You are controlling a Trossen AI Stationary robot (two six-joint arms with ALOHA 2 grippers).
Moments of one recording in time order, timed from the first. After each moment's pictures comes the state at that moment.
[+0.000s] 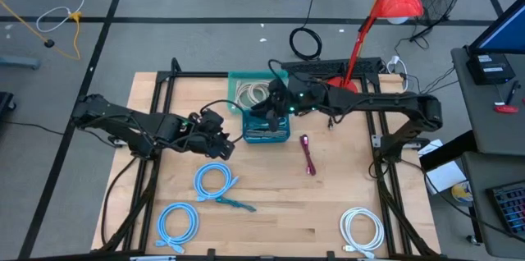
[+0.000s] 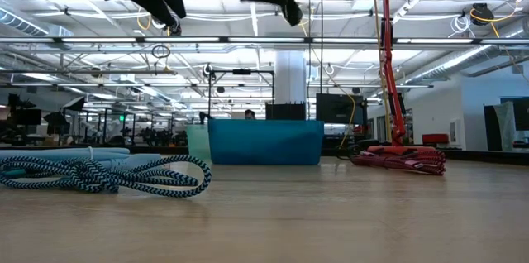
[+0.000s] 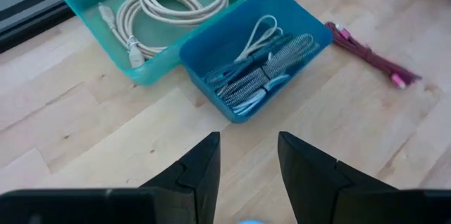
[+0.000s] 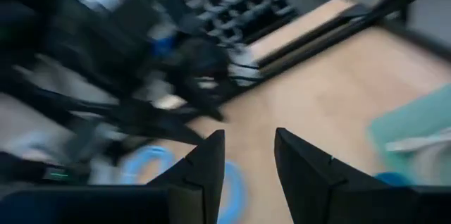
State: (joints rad) left arm -0.24 1.35 1.25 -0.99 -0.56 -0.99; right arm -0.17 1.58 1.34 -0.05 -0.21 0.50
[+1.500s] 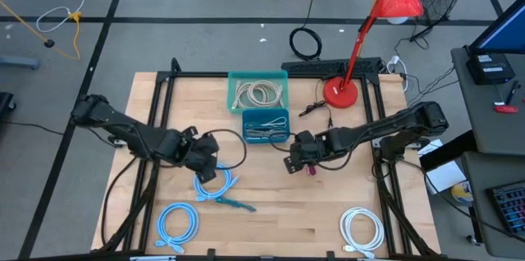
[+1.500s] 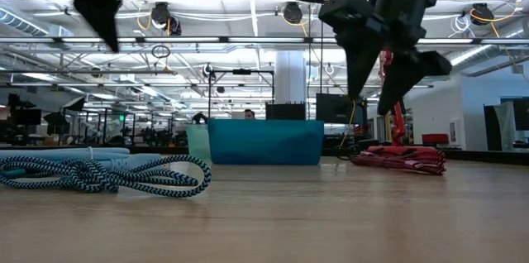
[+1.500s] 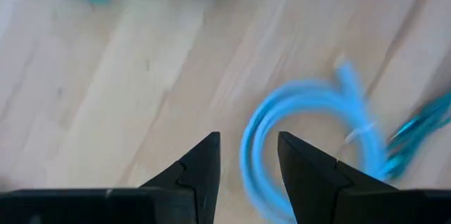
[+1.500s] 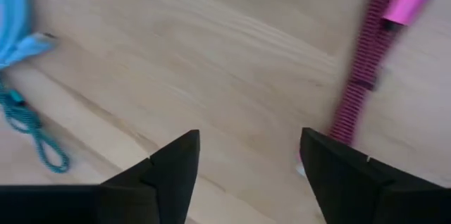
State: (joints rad) left arm -0.37 1.35 1.09 -1.11 -0.32 -0.78; right arm 0.18 1.57 1.06 -0.66 0.07 1.31
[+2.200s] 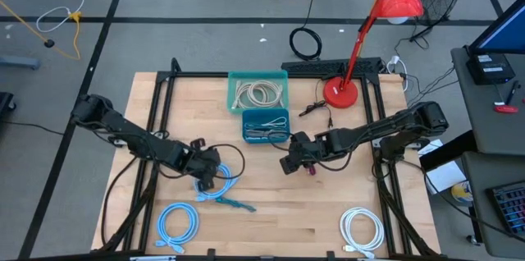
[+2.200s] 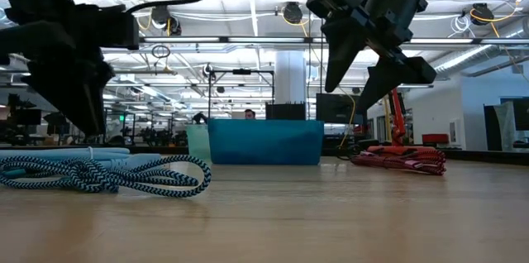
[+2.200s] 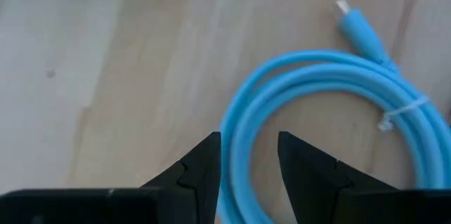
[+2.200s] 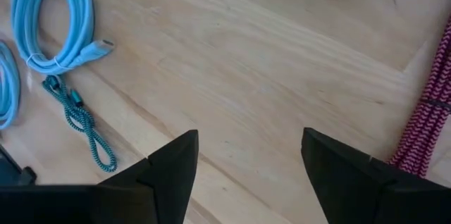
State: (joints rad) left arm -0.40 1.35 0.69 -0.58 -0.29 -0.60; right arm 0.18 1.57 1.03 -0.50 0.06 1.30
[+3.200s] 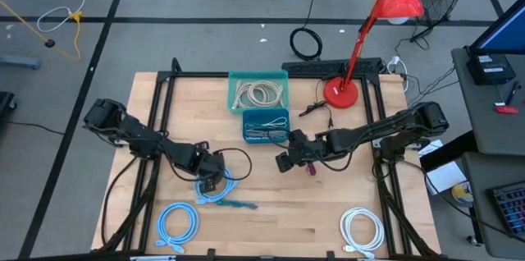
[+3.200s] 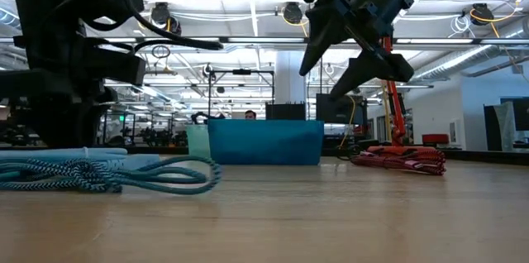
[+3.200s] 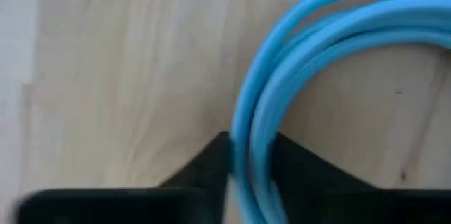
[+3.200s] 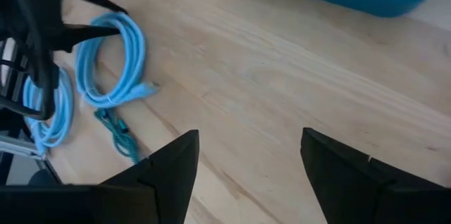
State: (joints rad) left arm -0.33 1.58 0.70 -0.61 -0.17 -0.53; right arm 0.18 1.57 1.03 -0.36 0.13 1.27
